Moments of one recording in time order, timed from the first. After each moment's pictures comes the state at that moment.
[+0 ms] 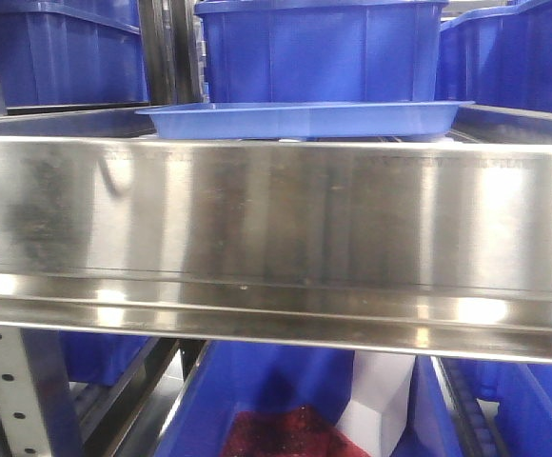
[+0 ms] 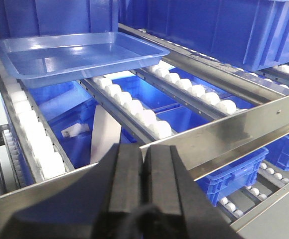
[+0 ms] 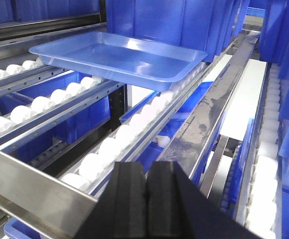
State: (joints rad) left arm -0.79 0.33 -0.49 0.00 0.43 -0.12; right arm 0.42 0.19 -0.46 -0.14 0.57 0.18
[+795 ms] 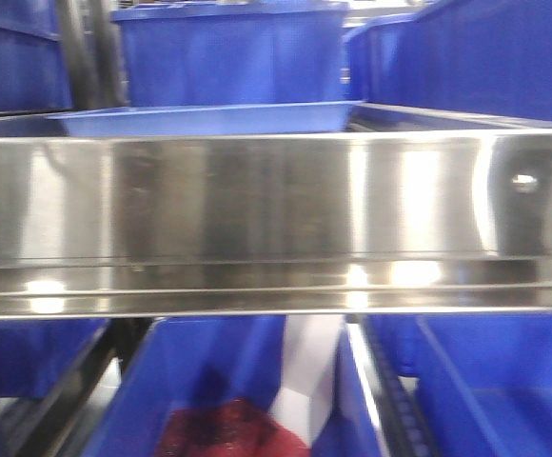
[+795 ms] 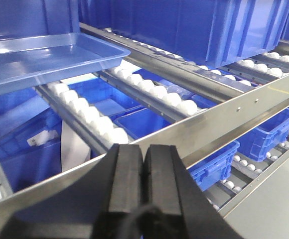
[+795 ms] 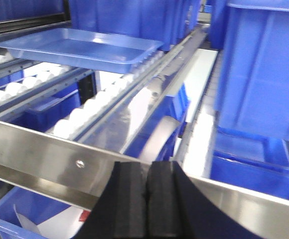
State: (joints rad) left arm -0.76 0.33 -0.49 0.00 0.43 -0.12; right arm 0.42 0.19 -0.46 -0.14 0.57 0.18
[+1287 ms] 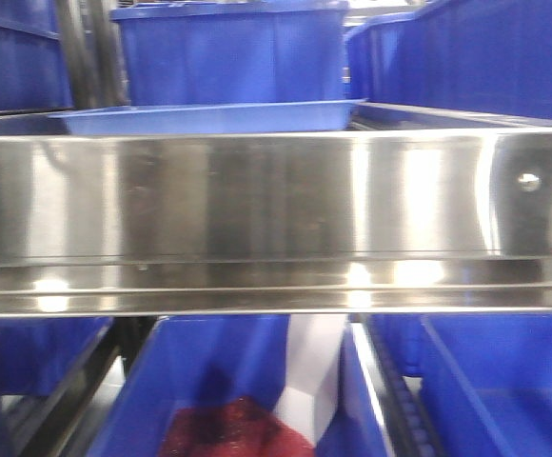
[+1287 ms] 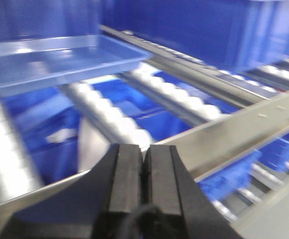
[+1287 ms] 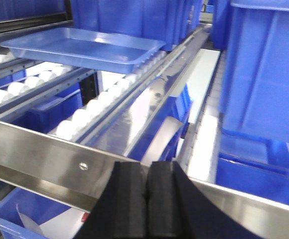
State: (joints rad) left arm -0.65 0.33 -0.49 0.00 0.43 -0.12; right arm 0.42 0.19 -0.46 -0.14 0.57 0.18
